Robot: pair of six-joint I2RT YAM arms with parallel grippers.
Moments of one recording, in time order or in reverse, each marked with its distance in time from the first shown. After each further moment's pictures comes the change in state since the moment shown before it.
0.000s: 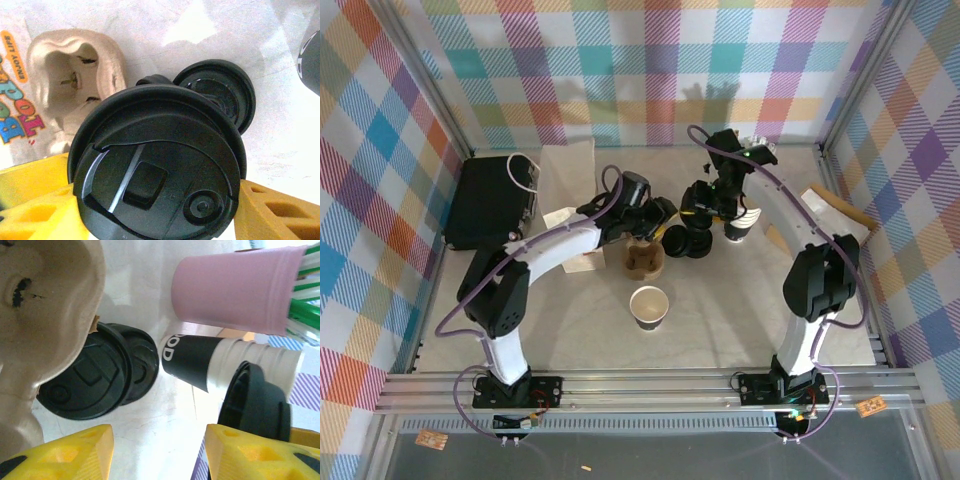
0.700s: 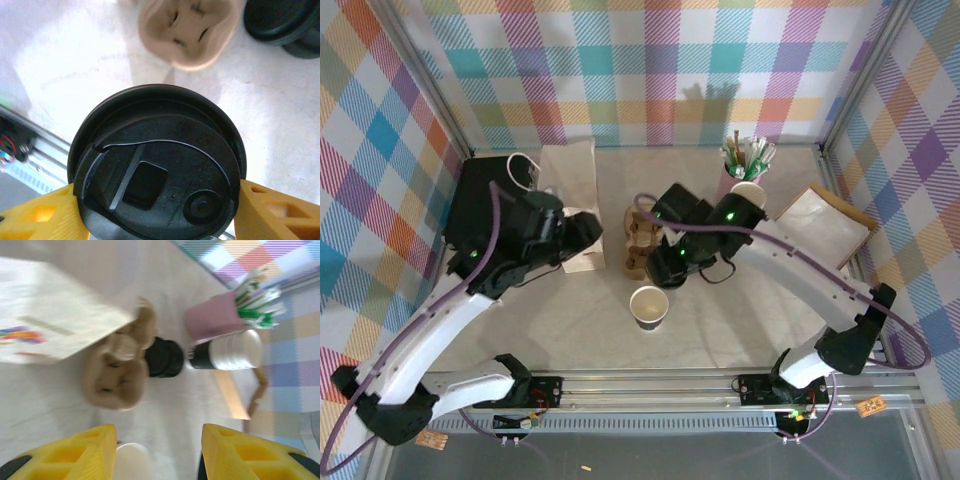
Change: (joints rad) left arm -0.026 -0.751 -0.080 -0.668 -0.356 0.270; right arm 0.559 -0.309 -0.100 -0.185 0.197 -0.031
